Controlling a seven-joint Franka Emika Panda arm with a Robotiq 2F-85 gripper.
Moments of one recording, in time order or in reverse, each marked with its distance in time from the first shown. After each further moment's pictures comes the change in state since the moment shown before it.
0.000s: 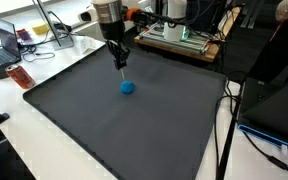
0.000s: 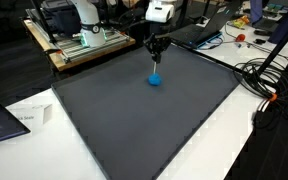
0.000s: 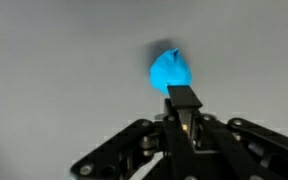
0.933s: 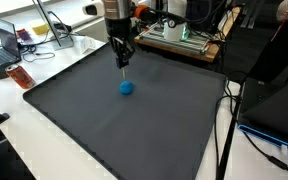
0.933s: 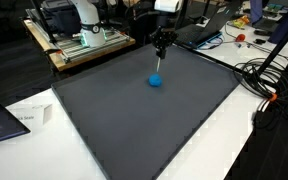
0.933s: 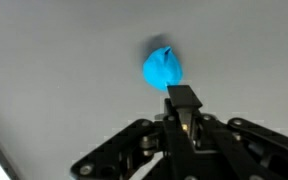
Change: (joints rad) arm 0.062 -0.015 0.005 0.022 -0.128 -0.026 0.152
